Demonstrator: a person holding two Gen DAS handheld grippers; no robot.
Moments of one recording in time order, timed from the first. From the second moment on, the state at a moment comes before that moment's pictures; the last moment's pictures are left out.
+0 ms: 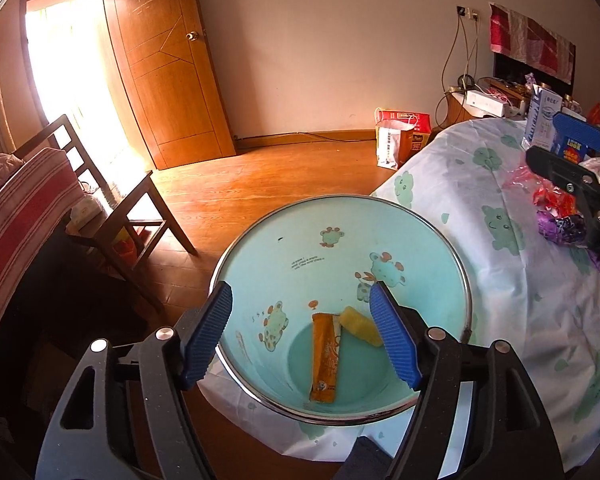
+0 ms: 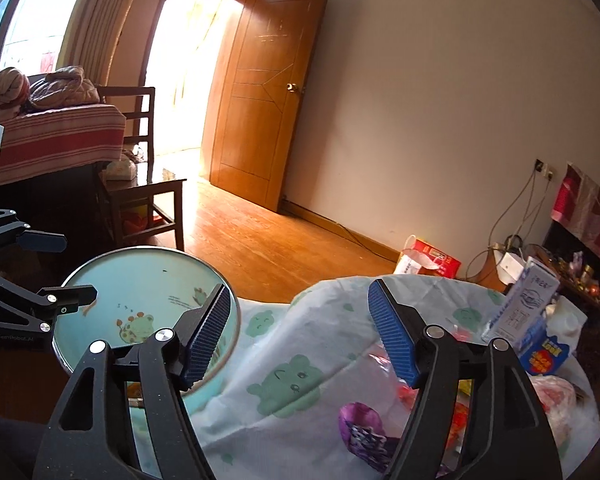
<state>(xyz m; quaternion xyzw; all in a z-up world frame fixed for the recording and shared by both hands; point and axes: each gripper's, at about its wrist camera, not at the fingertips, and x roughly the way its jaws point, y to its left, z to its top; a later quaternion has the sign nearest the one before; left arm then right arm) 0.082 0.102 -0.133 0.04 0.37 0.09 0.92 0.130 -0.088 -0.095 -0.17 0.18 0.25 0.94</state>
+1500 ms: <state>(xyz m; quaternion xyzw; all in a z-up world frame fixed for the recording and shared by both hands) 0.134 -0.066 -0.137 0.10 0.37 -0.08 0.92 0.051 -0.301 -0.082 0.01 0.23 0.06 0.97</state>
